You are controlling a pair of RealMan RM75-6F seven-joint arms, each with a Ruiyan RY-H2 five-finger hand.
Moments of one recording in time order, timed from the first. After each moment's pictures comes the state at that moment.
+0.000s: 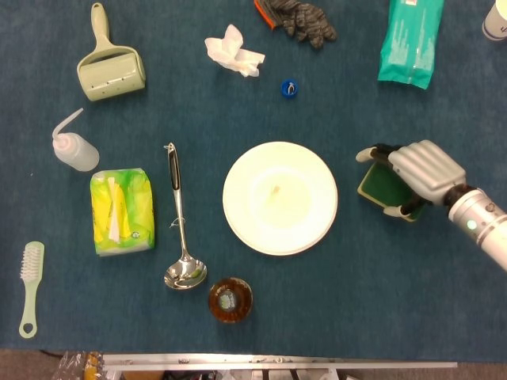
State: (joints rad) left arm 0.02 -1.06 0.00 -1.59 1.52 1.57 0.00; right arm 0.64 -1.33 0.04 -1.59 -1.29 0.73 -0.08
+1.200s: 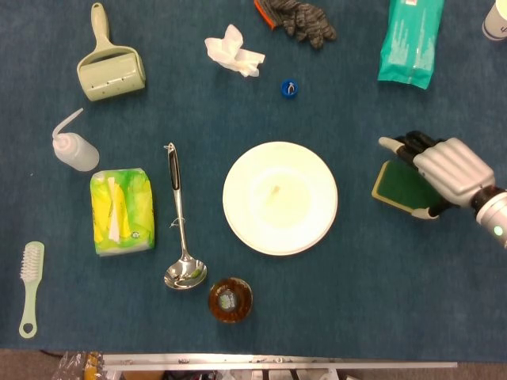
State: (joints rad) left arm 0.01 -1.06 0.00 -1.64 1.55 1.56 0.06; right arm 0.63 -1.24 -0.02 -1.64 -1.27 0.81 -0.27
